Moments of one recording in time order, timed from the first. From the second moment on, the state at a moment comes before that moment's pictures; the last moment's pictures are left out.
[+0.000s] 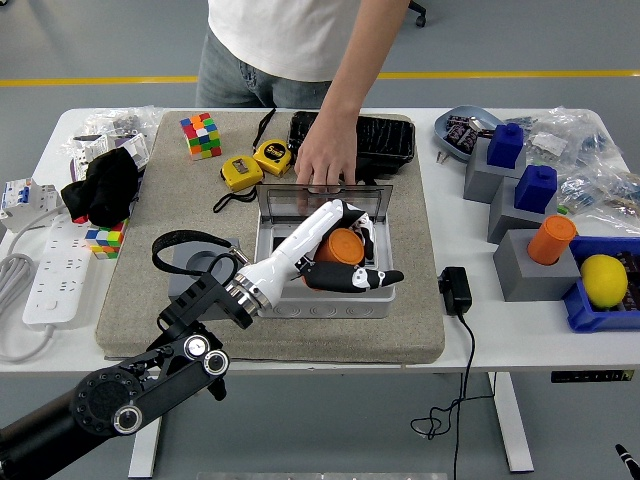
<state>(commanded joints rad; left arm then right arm) -0.47 0.11 -0.63 -1.30 1.39 0.26 -0.18 0.13 -0.23 0.71 0.21 -0.70 -0.19 0.05</state>
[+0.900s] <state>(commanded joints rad) -0.60 0.03 -0.63 -1.02 1.45 0.31 -0.22 0.13 -0.23 0.69 0.21 -0.69 -0.19 0.05</state>
